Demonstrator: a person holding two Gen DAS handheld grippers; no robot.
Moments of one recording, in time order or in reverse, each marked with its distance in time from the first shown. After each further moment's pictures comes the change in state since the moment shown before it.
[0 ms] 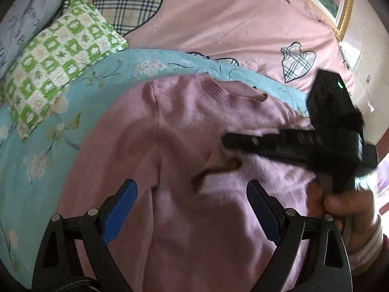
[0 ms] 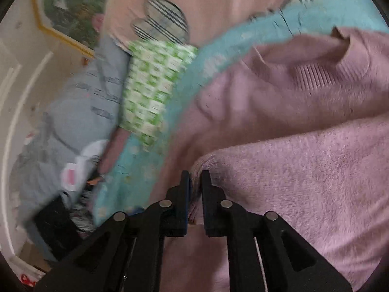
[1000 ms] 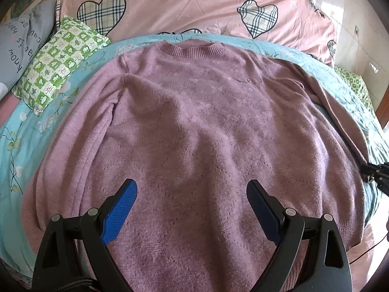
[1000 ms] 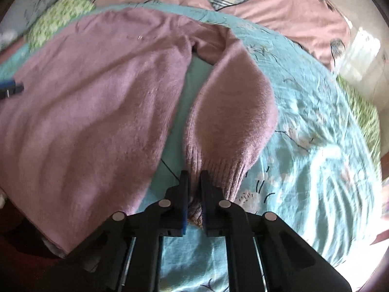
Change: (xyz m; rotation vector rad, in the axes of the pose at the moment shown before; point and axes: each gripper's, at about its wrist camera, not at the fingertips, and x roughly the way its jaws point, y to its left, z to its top) left arm -0.058 -0.097 -0.148 0.170 0.022 0.106; right arm -0.279 -0.068 -0.278 -0.220 -0.103 -0.897
